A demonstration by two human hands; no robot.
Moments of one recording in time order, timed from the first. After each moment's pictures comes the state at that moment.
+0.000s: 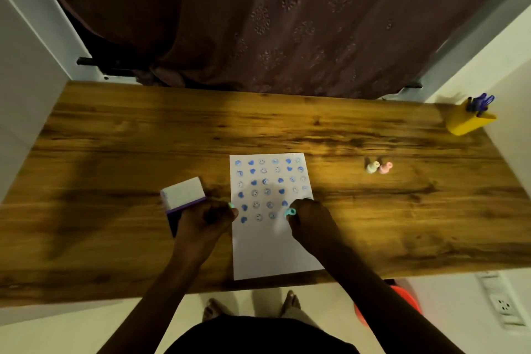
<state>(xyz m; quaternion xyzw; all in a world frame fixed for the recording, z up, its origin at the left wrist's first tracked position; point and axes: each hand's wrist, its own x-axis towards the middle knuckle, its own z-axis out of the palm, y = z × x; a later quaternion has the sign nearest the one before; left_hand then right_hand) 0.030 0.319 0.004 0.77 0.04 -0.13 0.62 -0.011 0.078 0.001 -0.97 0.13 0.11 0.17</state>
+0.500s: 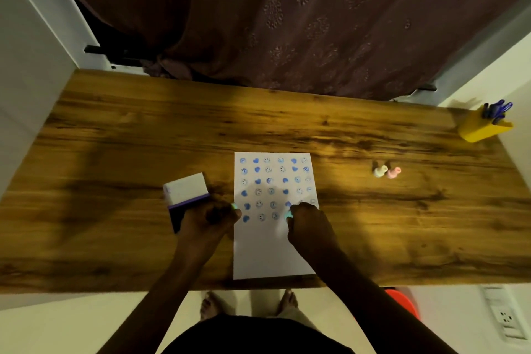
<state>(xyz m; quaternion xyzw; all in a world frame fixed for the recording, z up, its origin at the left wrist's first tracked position) 0.029 0.317 -0.002 0.77 0.07 -0.13 0.63 -0.011 0.085 -0.015 -0.97 0.12 0.11 0.15</state>
